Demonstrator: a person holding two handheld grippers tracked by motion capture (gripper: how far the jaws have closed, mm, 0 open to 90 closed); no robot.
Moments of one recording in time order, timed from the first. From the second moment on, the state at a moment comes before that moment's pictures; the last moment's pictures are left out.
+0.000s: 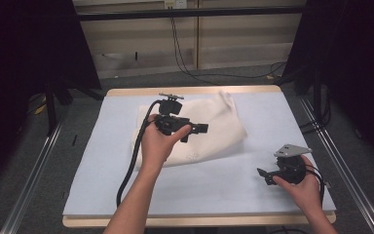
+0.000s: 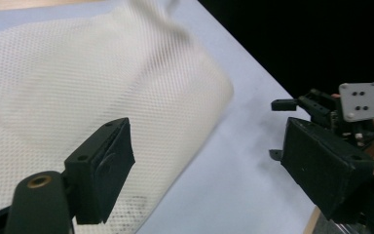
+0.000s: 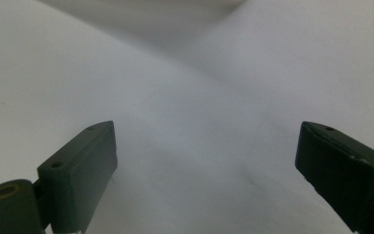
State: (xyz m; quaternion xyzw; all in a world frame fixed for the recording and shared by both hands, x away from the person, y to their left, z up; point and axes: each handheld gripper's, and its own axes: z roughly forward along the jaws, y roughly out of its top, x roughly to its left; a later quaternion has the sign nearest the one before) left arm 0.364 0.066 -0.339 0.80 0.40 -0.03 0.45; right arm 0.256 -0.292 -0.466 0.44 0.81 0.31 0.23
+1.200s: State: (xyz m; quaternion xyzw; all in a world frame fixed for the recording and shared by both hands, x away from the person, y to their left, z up) left arm 0.369 0.191 -0.423 0.78 0.52 0.06 0.35; right arm 0.312 -0.261 -0.463 0.47 0.76 0.41 0.18
